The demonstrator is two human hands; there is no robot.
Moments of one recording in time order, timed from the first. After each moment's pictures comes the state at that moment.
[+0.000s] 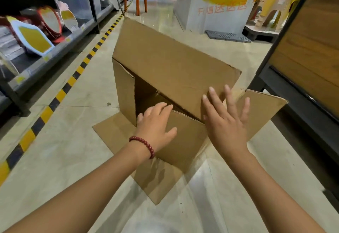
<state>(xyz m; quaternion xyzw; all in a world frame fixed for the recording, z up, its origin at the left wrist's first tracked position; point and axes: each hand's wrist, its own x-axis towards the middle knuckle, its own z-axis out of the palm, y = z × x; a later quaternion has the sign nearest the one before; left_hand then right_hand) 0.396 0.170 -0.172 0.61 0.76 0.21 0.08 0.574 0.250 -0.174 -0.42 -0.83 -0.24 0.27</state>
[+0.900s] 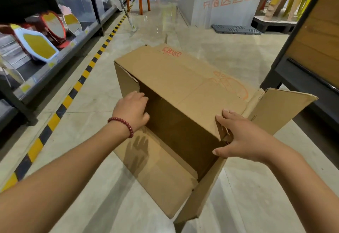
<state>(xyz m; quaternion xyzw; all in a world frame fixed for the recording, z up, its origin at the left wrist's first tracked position) 0.288 0.216 -0.185 0.61 0.79 0.04 -0.07 0.568 0.256 -0.130 -0.44 -0.88 0.15 -0.06</state>
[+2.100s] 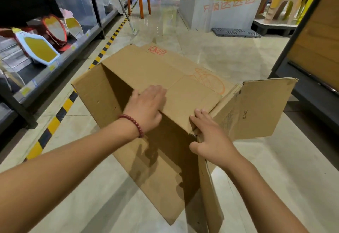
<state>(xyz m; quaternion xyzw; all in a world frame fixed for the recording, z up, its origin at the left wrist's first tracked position) 0.316 0.221 -0.156 0.67 0.74 0.06 -0.10 0.516 0.242 -0.160 -0.41 -0.87 0.24 0.10</state>
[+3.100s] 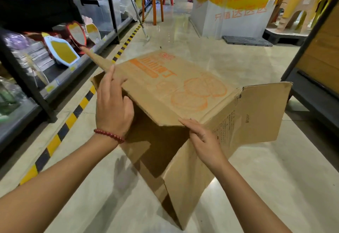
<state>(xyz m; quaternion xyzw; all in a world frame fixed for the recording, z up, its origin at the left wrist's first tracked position) 0.293 0.144 -0.141 0.46 0.74 0.46 -0.17 0.497 0.223 -0.187 -0.35 -0.79 0.42 0.28</state>
